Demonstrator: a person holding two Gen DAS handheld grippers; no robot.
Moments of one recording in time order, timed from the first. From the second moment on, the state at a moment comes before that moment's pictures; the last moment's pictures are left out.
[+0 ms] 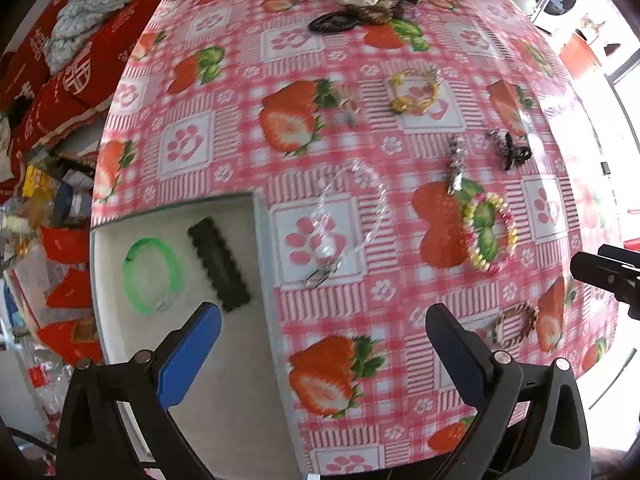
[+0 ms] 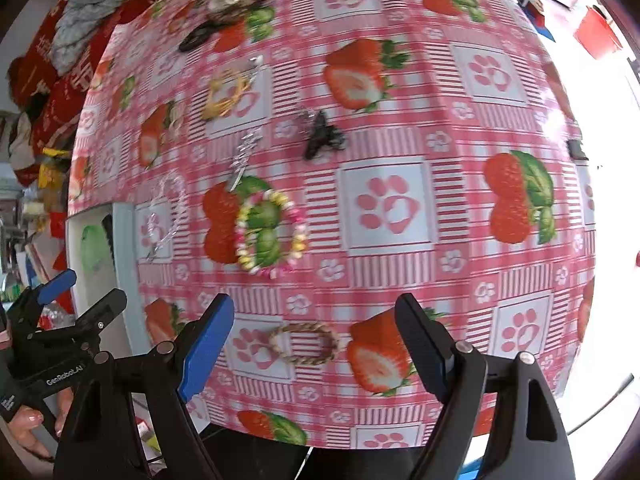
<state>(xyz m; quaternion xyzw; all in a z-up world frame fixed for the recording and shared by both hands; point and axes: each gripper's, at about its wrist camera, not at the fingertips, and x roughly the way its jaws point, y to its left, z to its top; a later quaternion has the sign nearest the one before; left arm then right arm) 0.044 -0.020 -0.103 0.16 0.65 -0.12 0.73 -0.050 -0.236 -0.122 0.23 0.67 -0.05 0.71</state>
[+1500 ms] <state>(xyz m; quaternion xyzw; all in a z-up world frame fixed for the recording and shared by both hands) 0.086 -0.056 -0.174 0.13 0.66 -0.13 0.73 0.063 -0.243 -0.185 0.16 0.68 -0.07 0.71</state>
